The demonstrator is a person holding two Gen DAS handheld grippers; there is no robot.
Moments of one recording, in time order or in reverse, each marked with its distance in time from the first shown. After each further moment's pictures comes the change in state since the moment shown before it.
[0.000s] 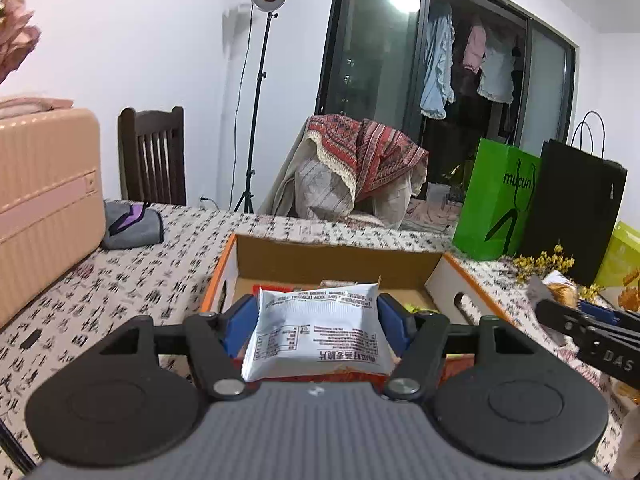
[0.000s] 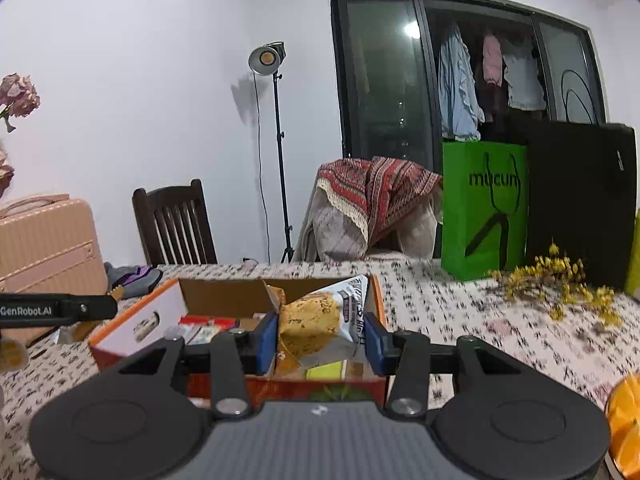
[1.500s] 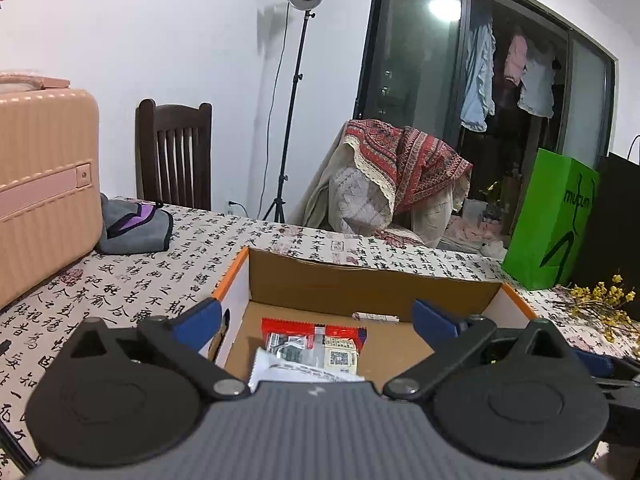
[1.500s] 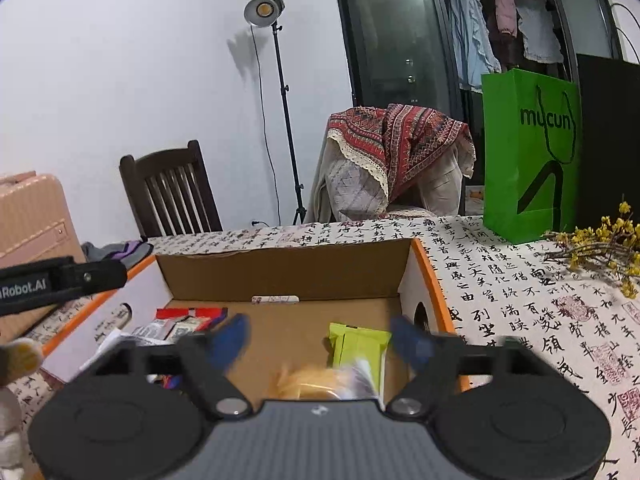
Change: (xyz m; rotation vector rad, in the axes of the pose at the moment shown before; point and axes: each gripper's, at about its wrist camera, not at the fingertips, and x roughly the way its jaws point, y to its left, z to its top) left arm 0.090 0.008 0.004 -0.061 -0.026 0.103; right arm 0.125 0.000 -0.006 0.053 0.131 0.051
